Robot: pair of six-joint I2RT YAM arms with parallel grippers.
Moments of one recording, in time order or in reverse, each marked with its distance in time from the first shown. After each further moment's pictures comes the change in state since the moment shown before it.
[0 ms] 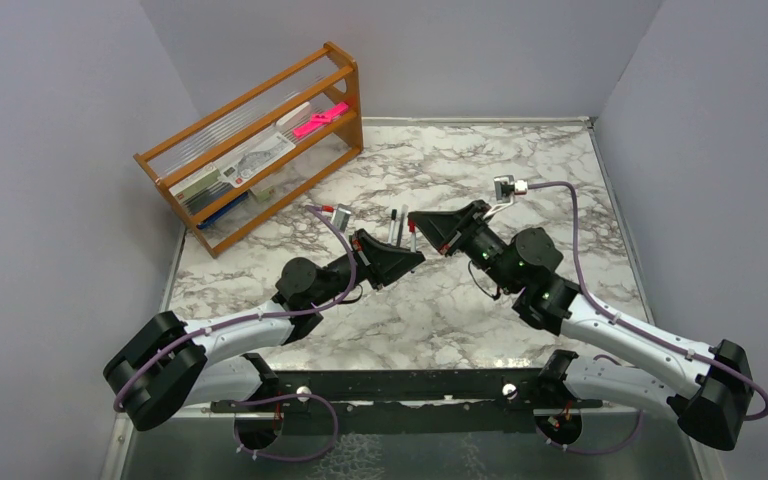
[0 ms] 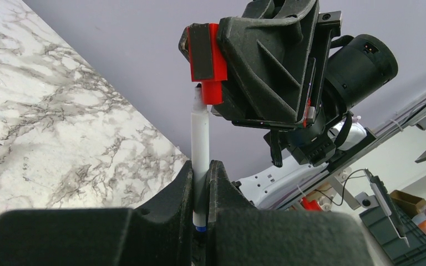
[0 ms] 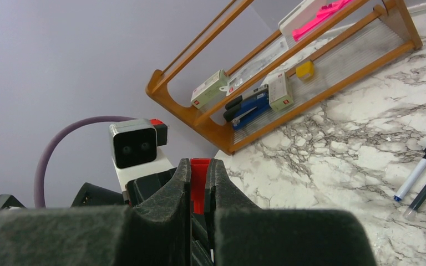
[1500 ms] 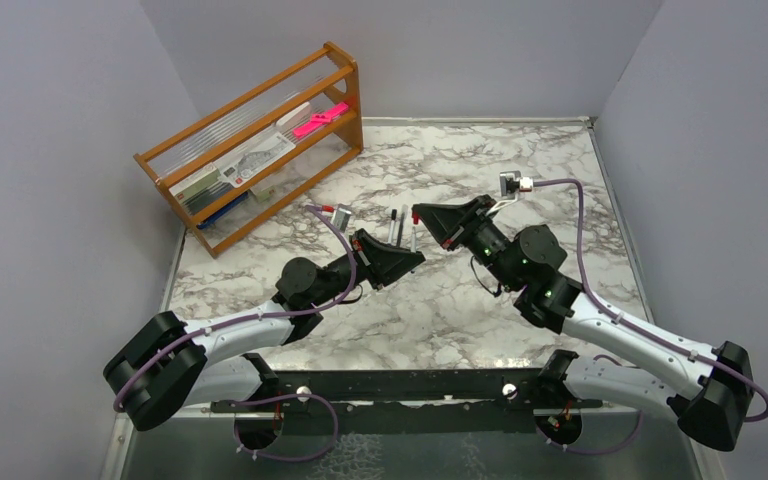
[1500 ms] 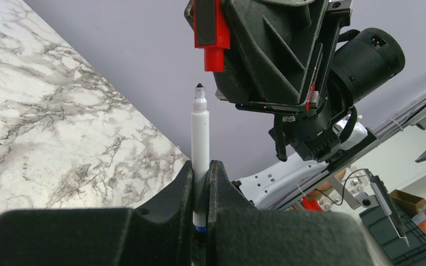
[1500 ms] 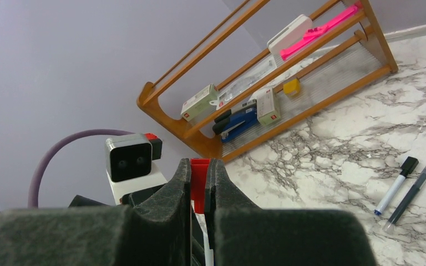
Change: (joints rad) left arm 0.000 0.000 0.000 -0.003 0.002 0.001; right arm 0.000 -0.004 0.026 -0.006 0.030 -0.059
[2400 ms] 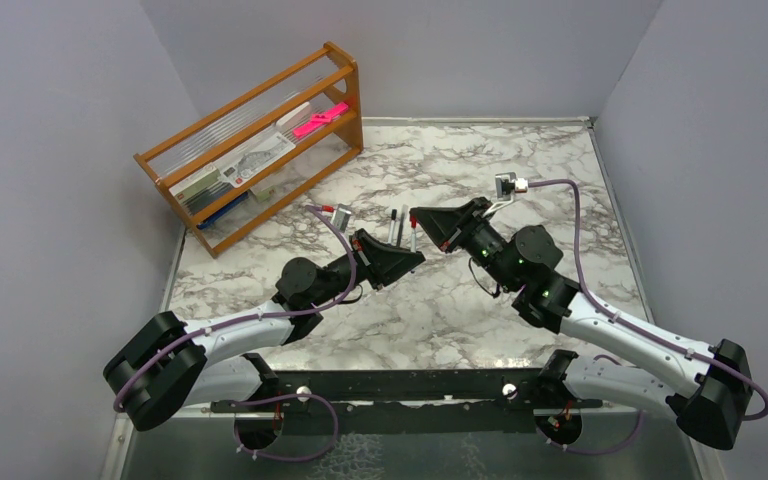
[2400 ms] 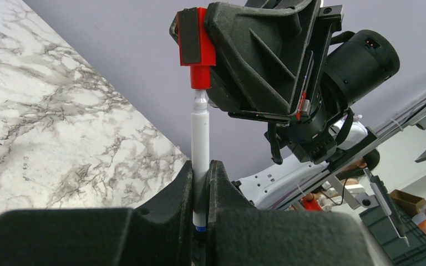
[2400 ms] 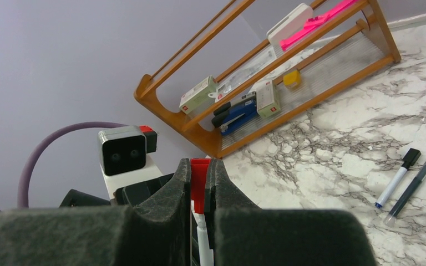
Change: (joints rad) left arm 0.000 0.000 0.000 0.000 0.000 0.000; right arm 0.000 0.013 -0.013 -0.001 -0.021 0.010
